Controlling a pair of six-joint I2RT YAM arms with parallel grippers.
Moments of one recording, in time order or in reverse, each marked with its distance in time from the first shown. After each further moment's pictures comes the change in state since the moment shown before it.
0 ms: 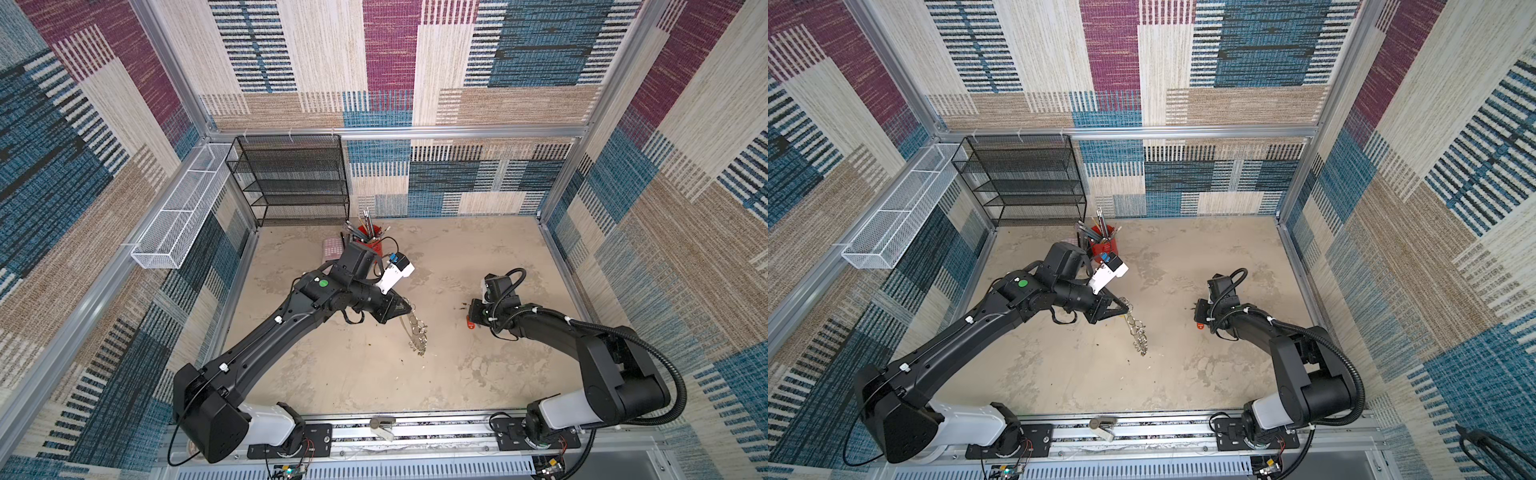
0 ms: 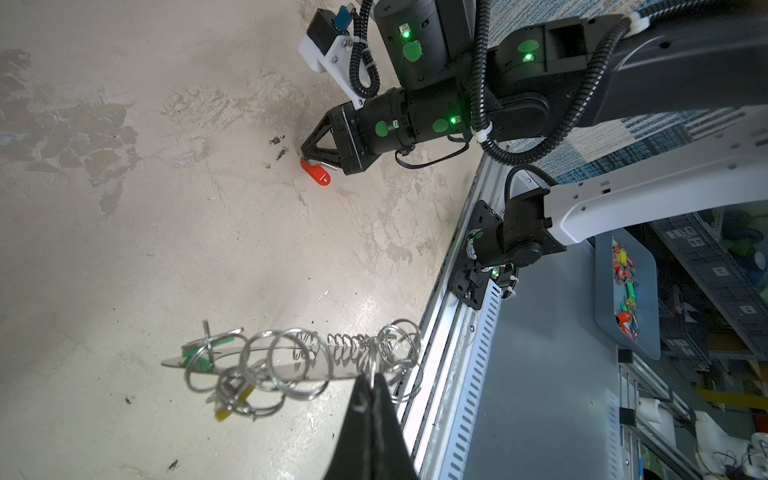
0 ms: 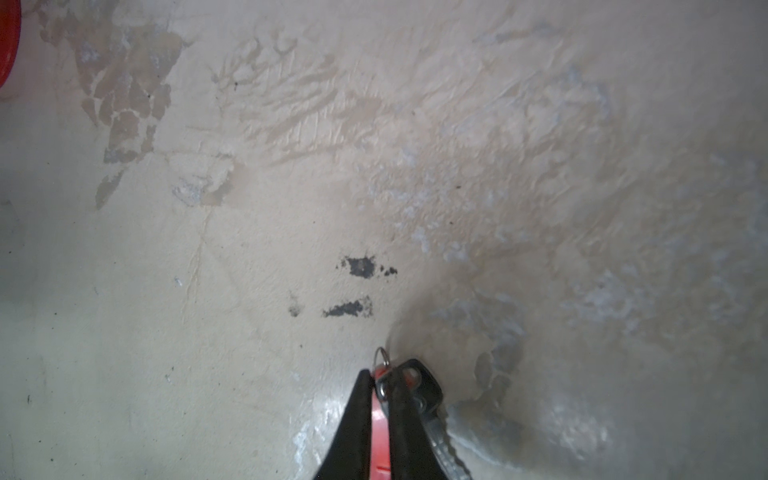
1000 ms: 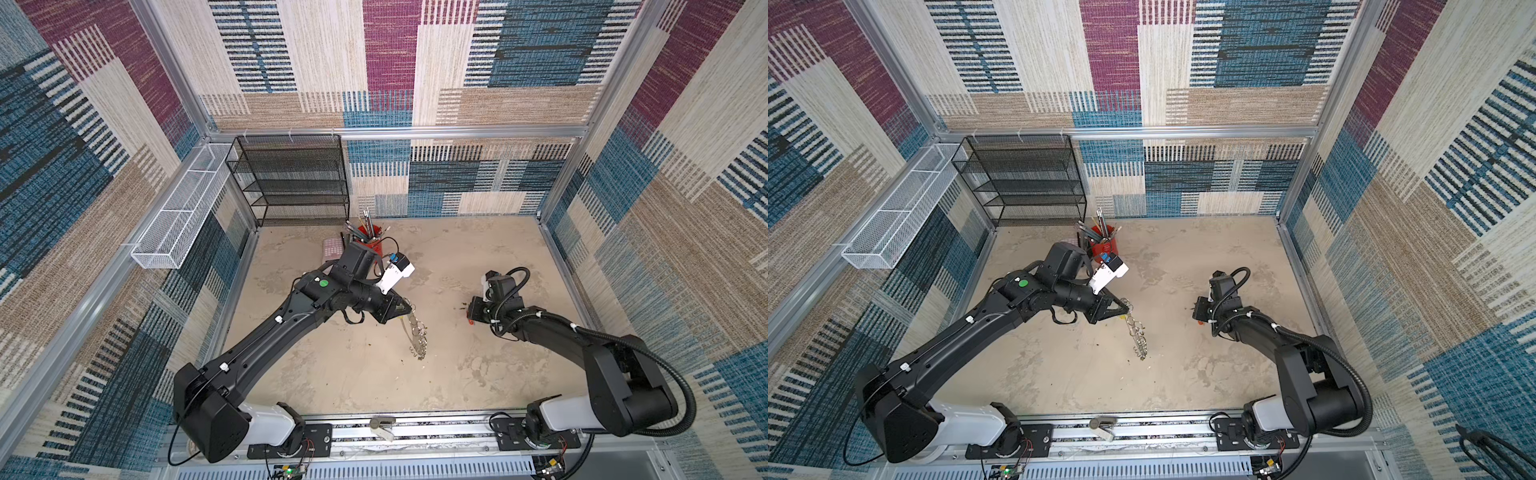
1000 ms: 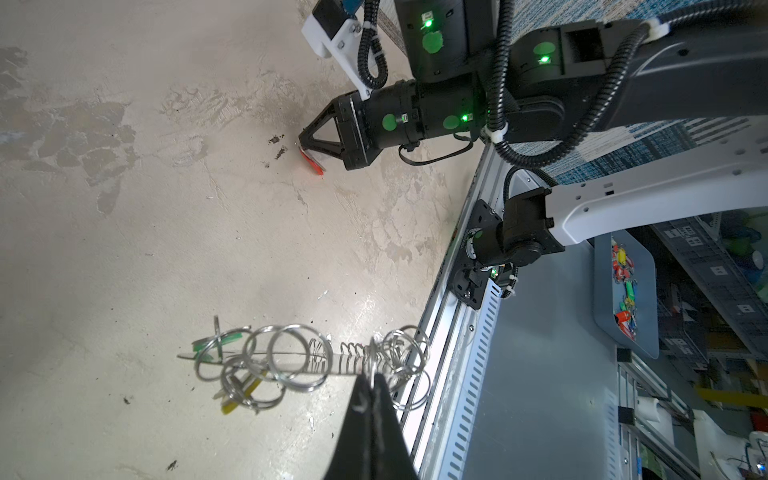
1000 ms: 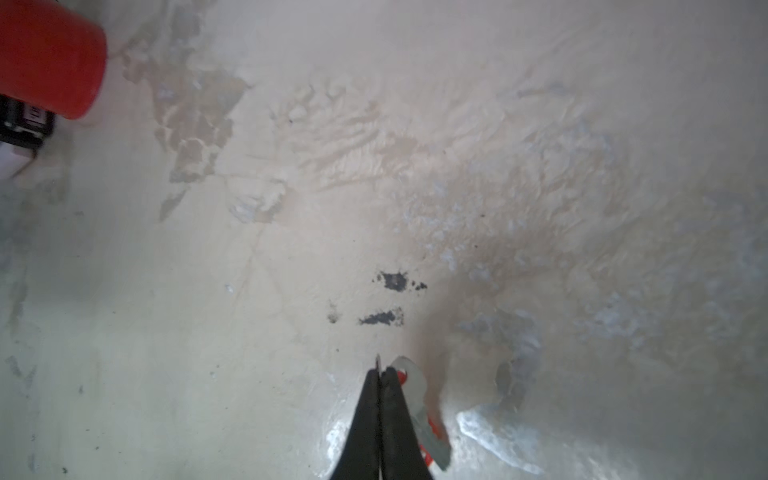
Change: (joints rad) left arm 0.000 -0.001 -0.001 0.000 0.002 0.005; right arm 0.003 -0.099 -0.024 0.063 -0.029 -0.008
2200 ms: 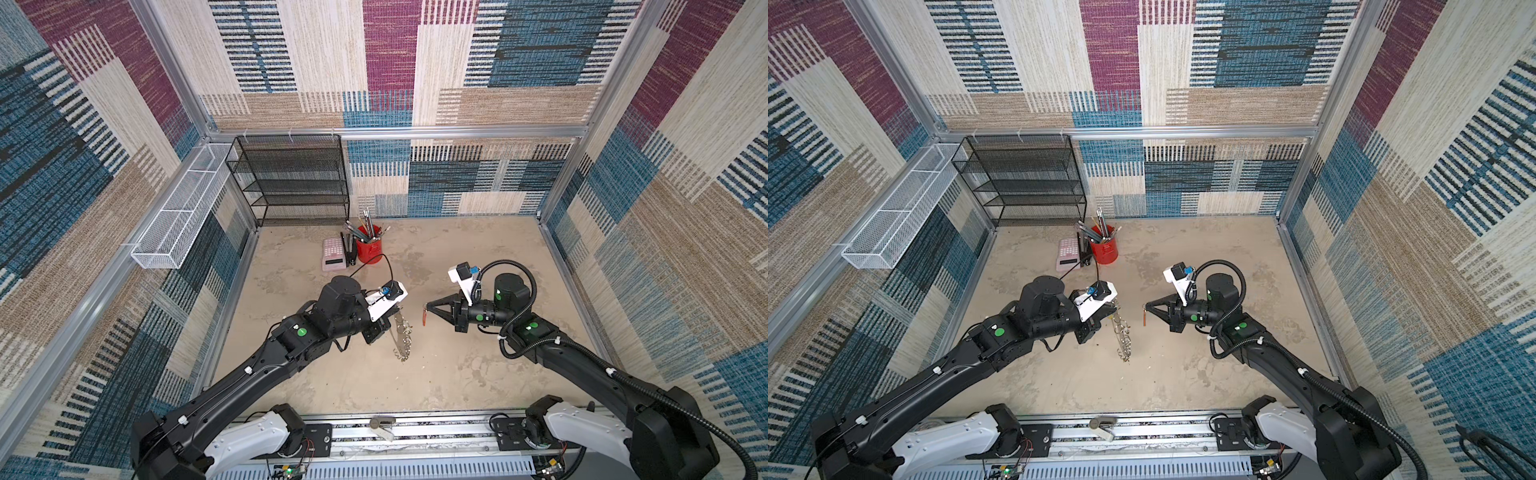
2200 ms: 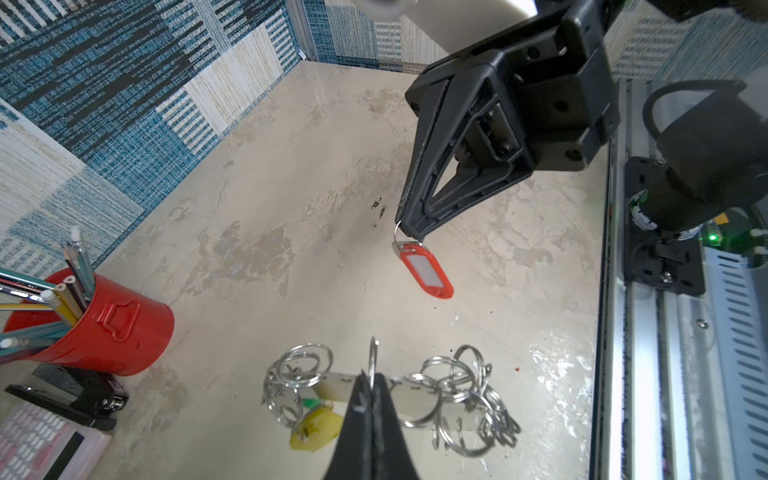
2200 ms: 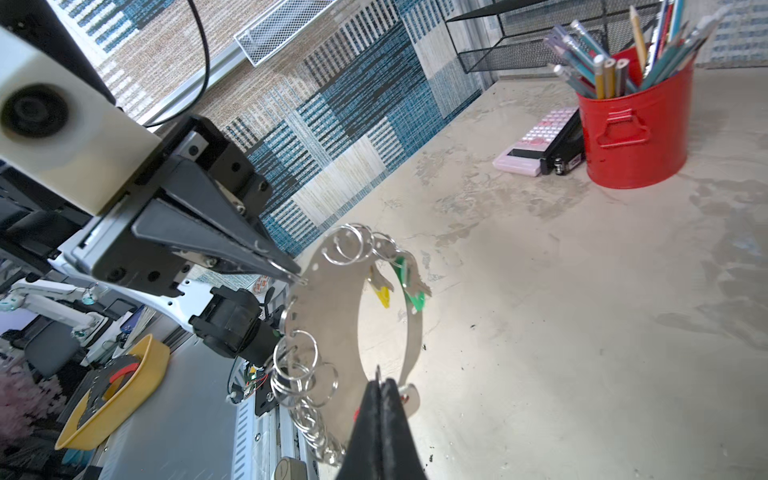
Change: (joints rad) left arm -0.112 -0.310 -0.371 0.377 -0.407 0.387; right arm 0.215 -0.251 -0.006 0.285 -0.694 -0.158
